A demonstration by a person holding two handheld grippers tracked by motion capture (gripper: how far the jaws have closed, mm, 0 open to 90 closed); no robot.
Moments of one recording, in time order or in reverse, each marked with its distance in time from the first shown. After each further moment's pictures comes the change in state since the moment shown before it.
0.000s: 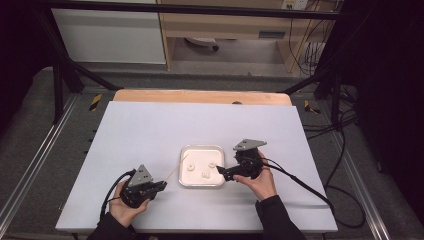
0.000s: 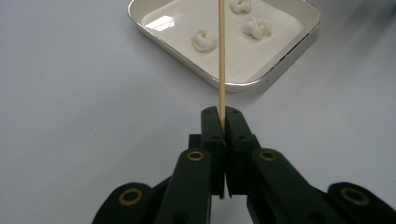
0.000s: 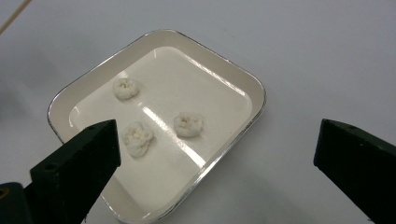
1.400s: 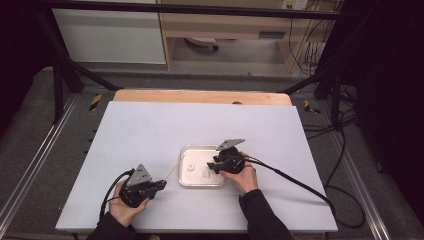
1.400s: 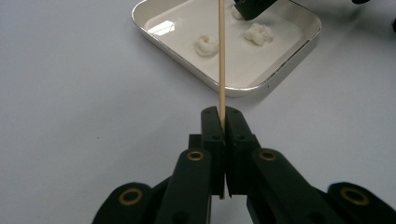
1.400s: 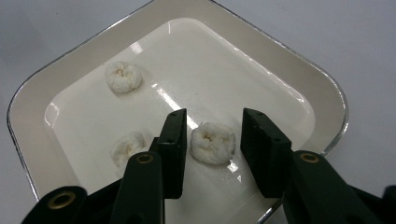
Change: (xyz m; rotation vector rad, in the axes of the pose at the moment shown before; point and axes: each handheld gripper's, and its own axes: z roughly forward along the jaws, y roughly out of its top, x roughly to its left) left arm 0.001 0.000 -0.001 -0.024 -0.001 -0.014; right arm 0.005 -0.001 0.060 0.096 0.091 -0.045
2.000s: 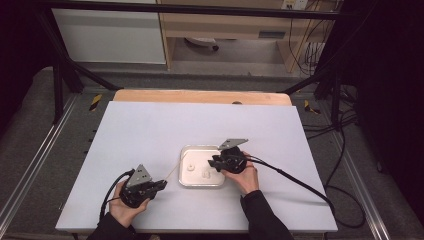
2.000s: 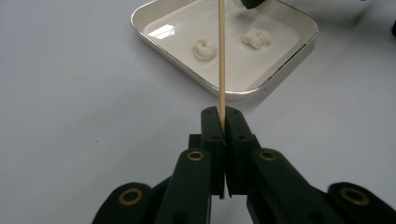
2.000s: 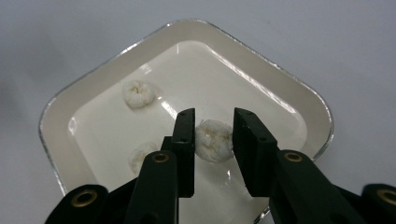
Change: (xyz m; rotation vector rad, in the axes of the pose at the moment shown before) left arm -0.002 0.000 -0.001 -0.012 0.002 0.004; right arm 0.003 0.005 -0.015 -0.061 0.014 0.008
